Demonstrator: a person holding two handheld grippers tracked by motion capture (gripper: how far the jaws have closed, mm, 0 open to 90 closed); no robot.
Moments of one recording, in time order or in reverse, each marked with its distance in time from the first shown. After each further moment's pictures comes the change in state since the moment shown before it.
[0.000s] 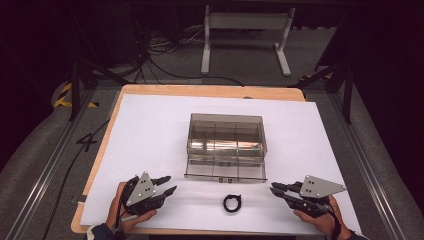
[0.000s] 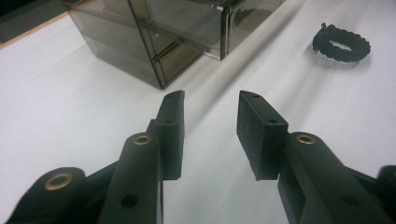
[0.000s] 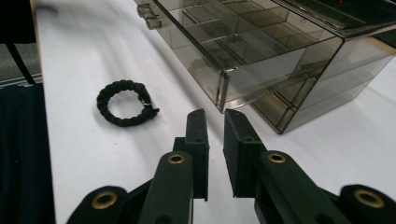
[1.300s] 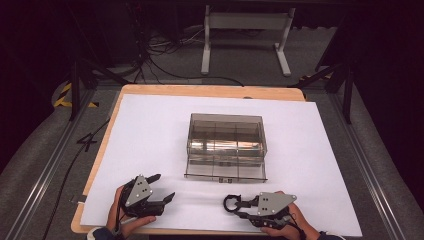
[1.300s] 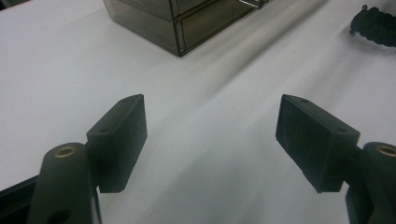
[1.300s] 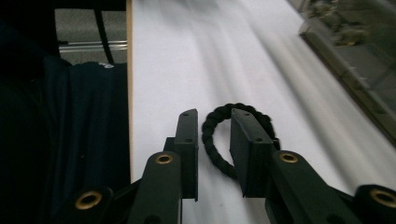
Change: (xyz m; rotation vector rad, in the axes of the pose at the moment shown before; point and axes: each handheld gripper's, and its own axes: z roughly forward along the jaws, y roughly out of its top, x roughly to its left) left arm 0.002 -0.026 0.008 0.013 0.063 -0.100; right arm 0.059 0.017 0.073 0.060 0.263 -0.177
